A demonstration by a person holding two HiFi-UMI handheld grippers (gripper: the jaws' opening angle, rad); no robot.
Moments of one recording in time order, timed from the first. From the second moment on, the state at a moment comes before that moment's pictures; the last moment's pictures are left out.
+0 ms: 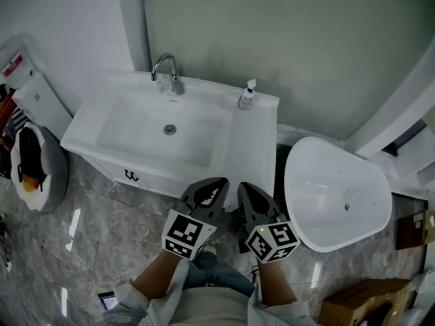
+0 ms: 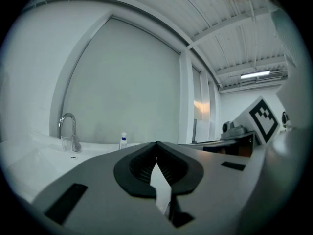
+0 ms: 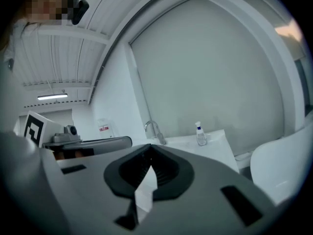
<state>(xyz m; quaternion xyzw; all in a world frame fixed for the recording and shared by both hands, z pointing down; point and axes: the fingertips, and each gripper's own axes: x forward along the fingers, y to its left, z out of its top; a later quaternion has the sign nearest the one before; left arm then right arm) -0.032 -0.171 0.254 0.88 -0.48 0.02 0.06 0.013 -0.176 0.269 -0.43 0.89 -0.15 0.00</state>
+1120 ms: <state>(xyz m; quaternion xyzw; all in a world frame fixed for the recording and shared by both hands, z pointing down) -0.040 -0.138 0.238 0.89 -0.44 0.00 0.08 -0.006 -0.140 0.247 -0.38 0.91 -0.15 -0.03</state>
